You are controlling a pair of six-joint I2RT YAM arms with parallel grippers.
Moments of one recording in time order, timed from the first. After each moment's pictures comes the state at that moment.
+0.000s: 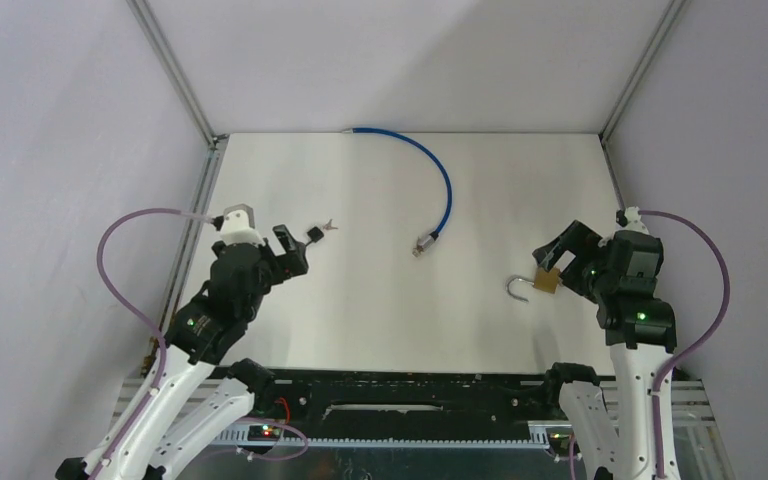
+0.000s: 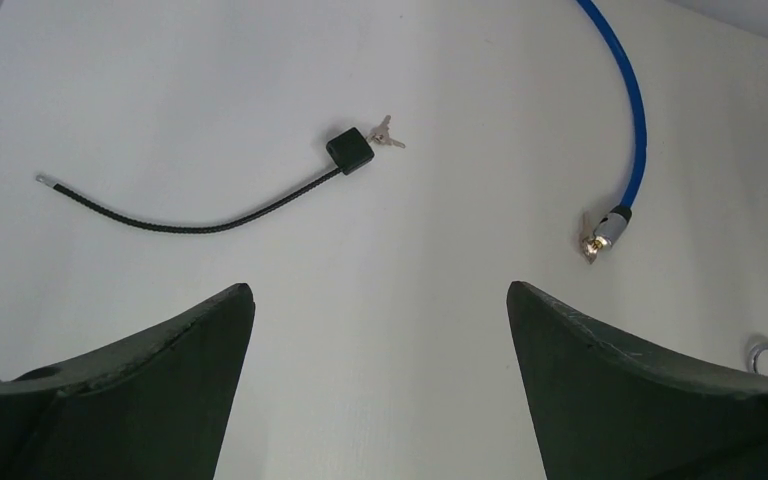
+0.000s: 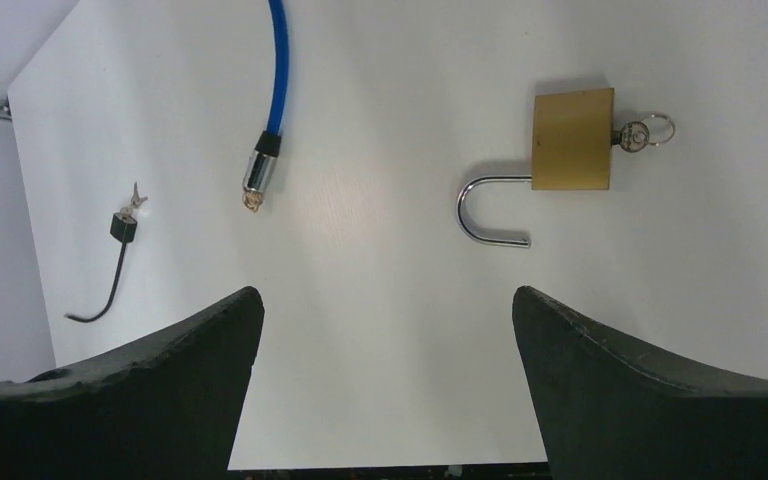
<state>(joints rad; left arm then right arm) -0.50 0.61 0.77 -0.59 -0.44 -0.50 -0.13 0.67 0.87 -0.83 -0.21 0.55</state>
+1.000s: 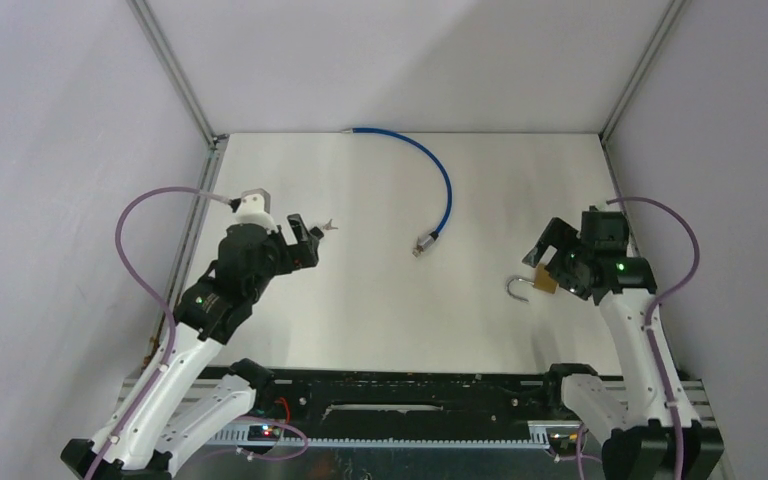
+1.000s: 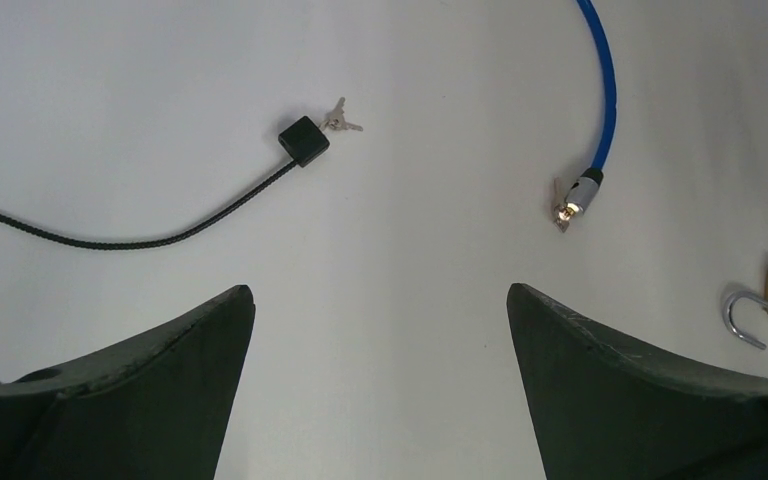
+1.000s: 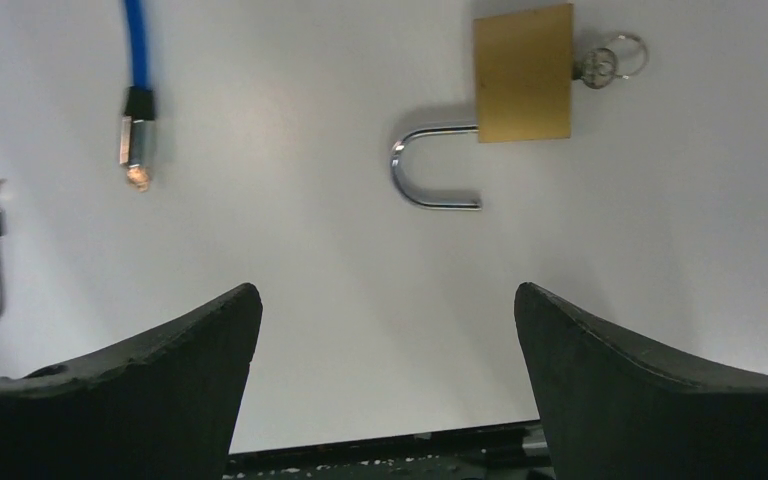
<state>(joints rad) -0.46 0.73 0.85 -0.58 -0.28 -0.44 -0.05 0.91 0.87 -0.86 -0.10 0.57</state>
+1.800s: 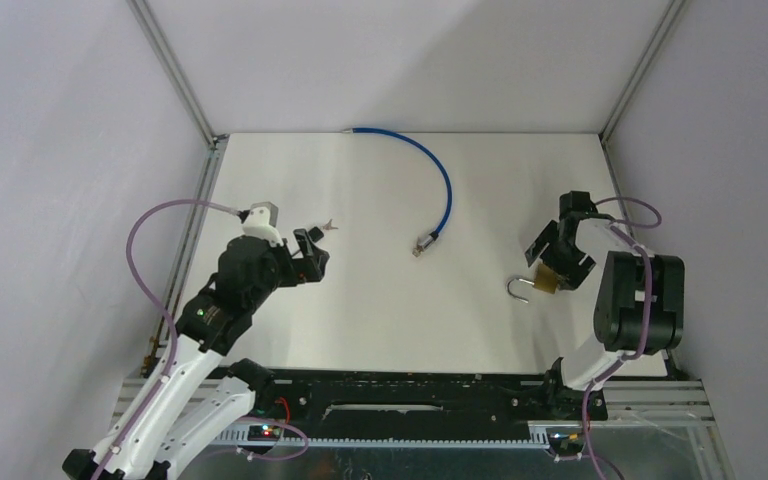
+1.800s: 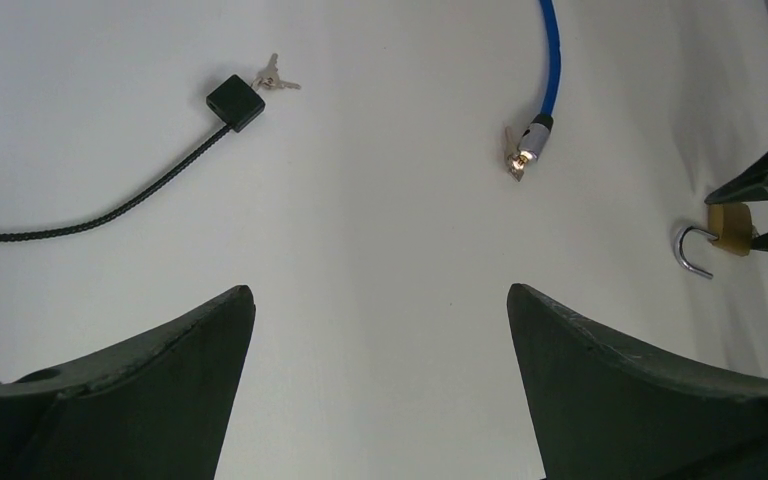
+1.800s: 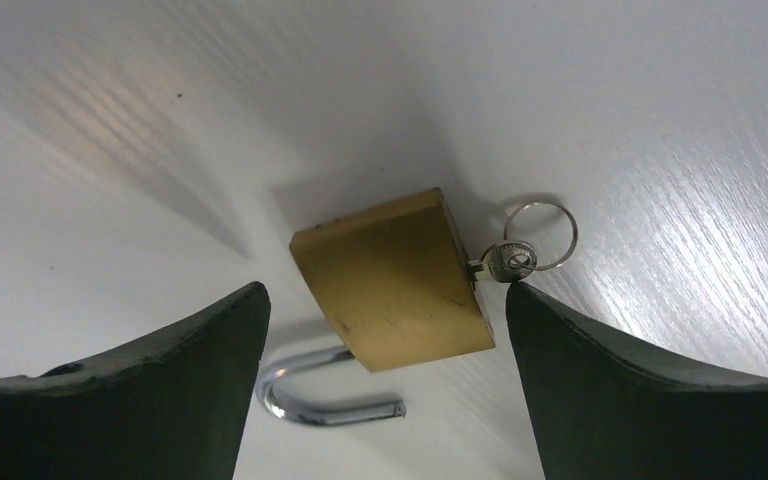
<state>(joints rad) -0.46 0.66 0.75 -0.54 -0.14 -0.45 -0.11 1.60 0.93 -0.63 0.09 0.64</state>
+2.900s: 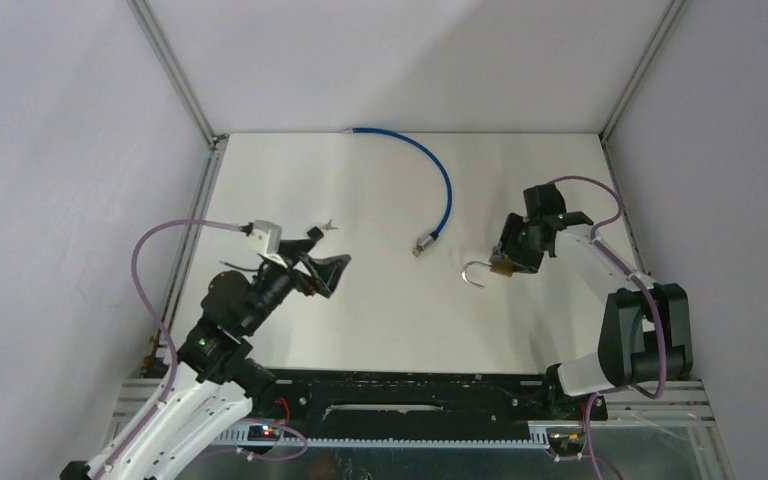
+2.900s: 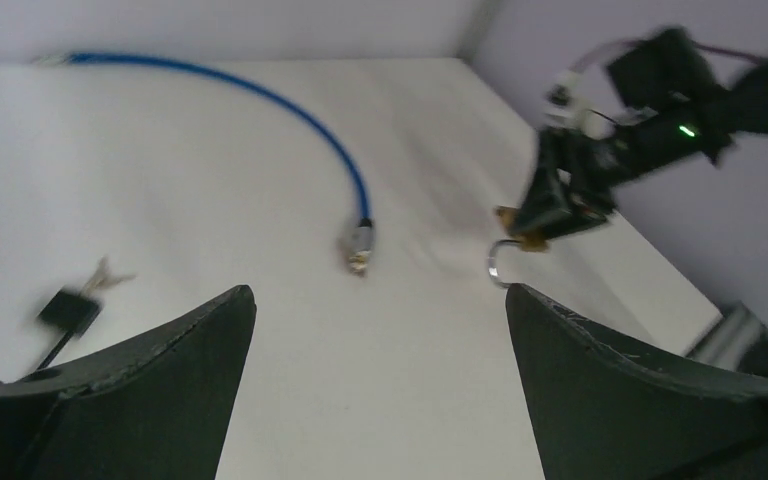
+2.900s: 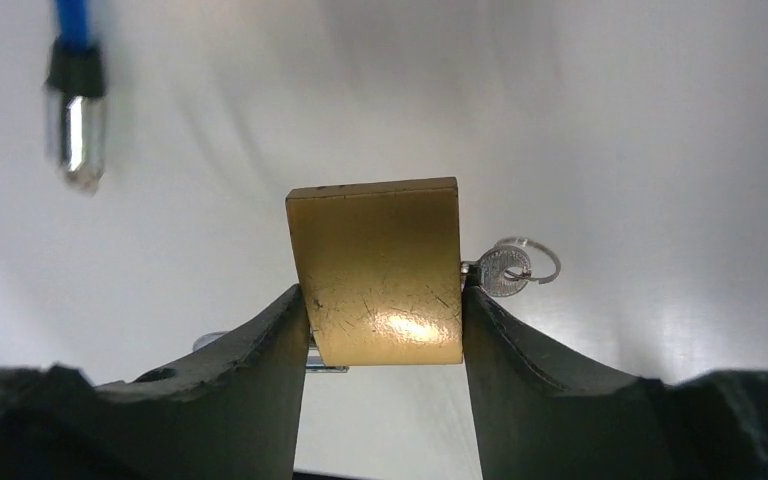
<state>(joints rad) -0.52 0.45 0.55 -0.11 0.02 -0.37 0.13 1.46 0.95 -0.63 -0.09 0.57</state>
